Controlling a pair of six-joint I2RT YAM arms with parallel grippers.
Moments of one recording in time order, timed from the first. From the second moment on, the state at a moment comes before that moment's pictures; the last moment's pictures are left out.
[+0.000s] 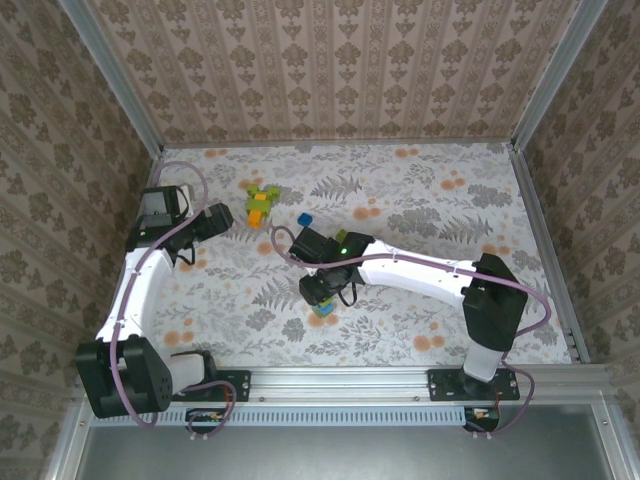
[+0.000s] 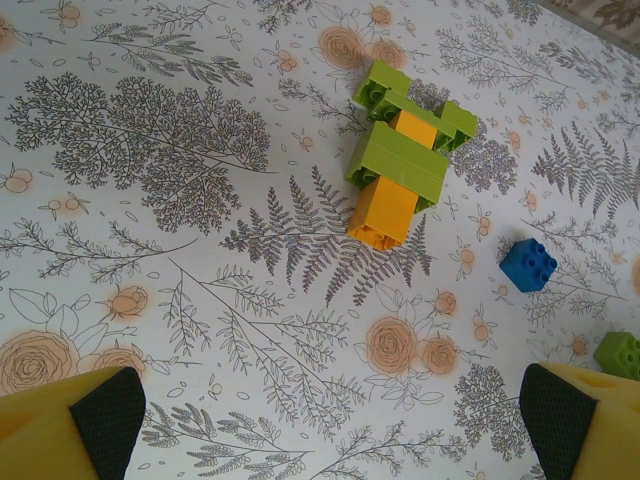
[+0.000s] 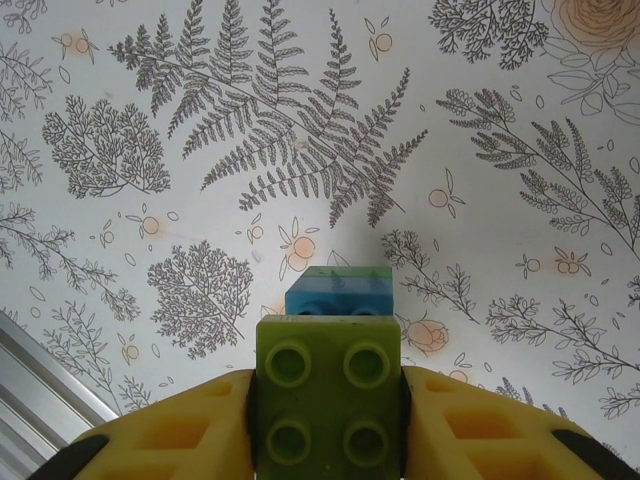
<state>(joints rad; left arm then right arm) 0.03 1.19 0.95 -0.57 0.22 -0.30 1.00 1.75 1.39 -0.84 0.00 0.37</state>
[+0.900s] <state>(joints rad) 0.03 1.19 0.95 -0.57 0.22 -0.30 0.99 1.68 1.37 -0.80 0.08 0.41</state>
